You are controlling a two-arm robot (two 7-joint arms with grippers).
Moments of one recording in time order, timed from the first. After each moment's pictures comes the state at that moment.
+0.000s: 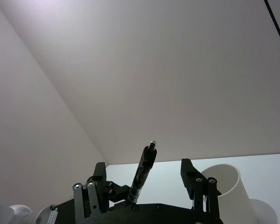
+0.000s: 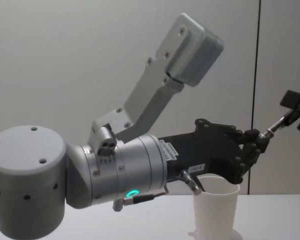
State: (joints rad) left arm -0.39 0.17 0.47 -1.35 0.03 -0.23 -0.64; right arm 0.01 0.25 0.02 -1.63 0.81 0.25 0.65
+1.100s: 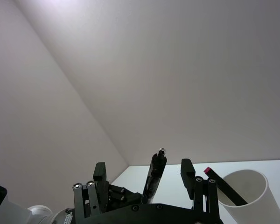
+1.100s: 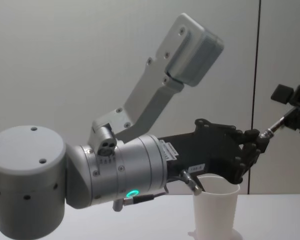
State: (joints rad) left arm -0.39 0.17 0.47 -1.35 0.03 -0.23 -0.64; right arm 0.08 0.27 -0.02 -1.53 0.87 0.25 0.75
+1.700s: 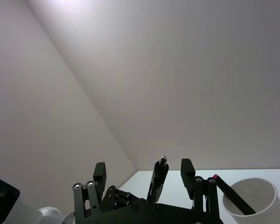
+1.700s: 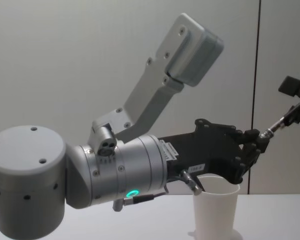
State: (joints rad) left arm -0.39 0.17 0.47 -1.35 0.03 -0.23 -0.64; right arm 0.11 0.28 -0.02 -1.49 0.91 0.23 0.81
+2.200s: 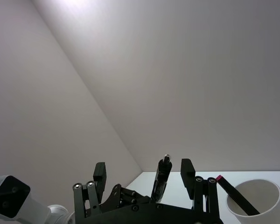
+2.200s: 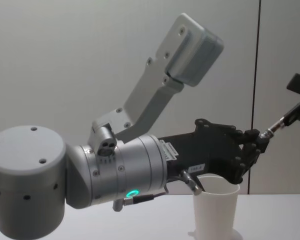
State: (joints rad) left arm -0.39 0.17 0.47 -1.35 0.03 -0.23 -0.64; right arm 0.10 0.30 -0.03 -1.48 0.94 0.22 0.85
